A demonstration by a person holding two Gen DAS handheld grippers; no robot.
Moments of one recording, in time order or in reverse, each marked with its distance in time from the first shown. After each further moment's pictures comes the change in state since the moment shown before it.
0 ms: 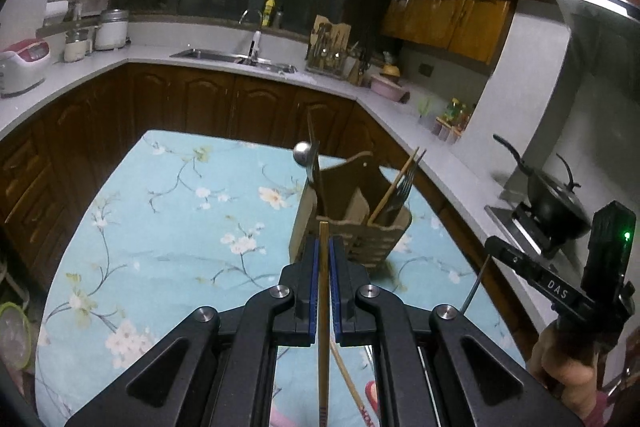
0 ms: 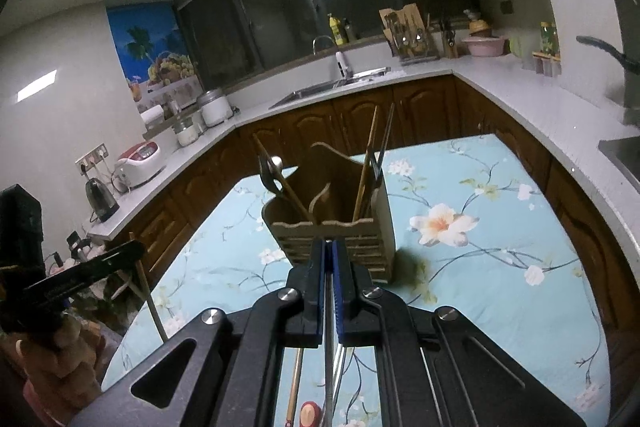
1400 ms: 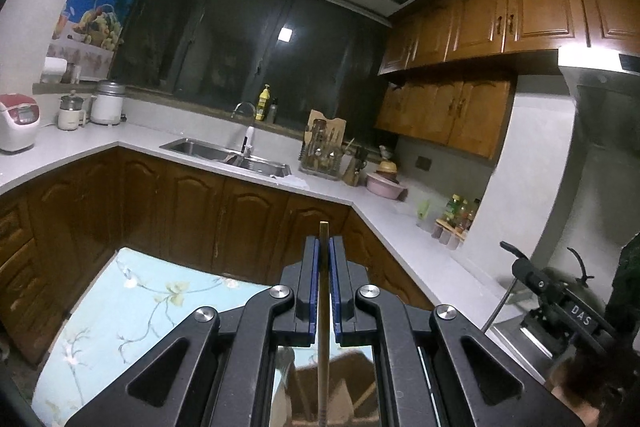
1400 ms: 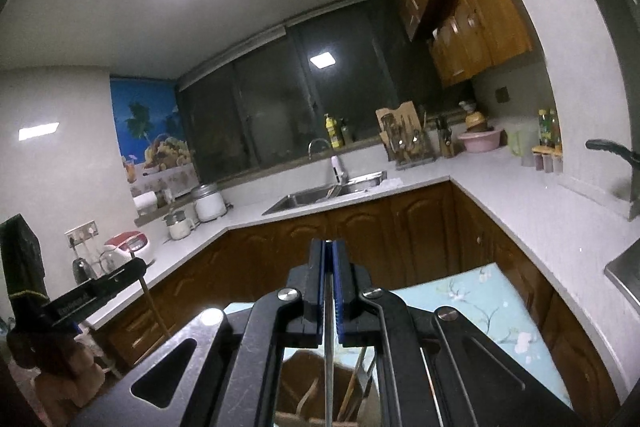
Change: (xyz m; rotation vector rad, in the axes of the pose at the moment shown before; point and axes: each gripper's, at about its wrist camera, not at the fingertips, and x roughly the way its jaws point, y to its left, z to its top) left arm 0.114 0.013 0.077 0.014 -0.330 -0.020; right arm 0.024 -0.009 0.133 -0.026 -0.354 -0.026
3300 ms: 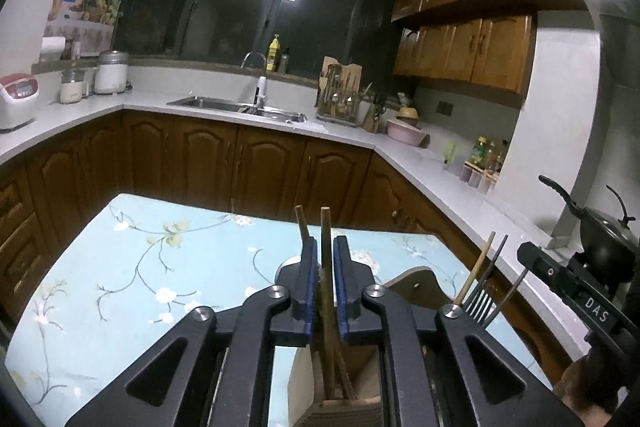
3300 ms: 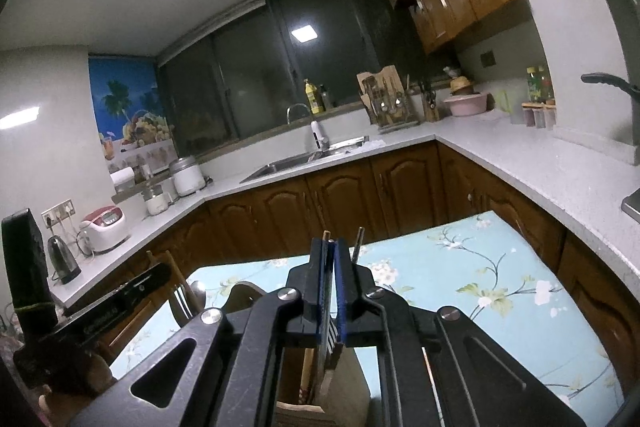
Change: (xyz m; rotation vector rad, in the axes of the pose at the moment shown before) left arm 0.077 -0.007 -0.068 0.050 0.143 0.070; right arm 0.052 -0.029 -0.094 0.038 0.110 -0.059
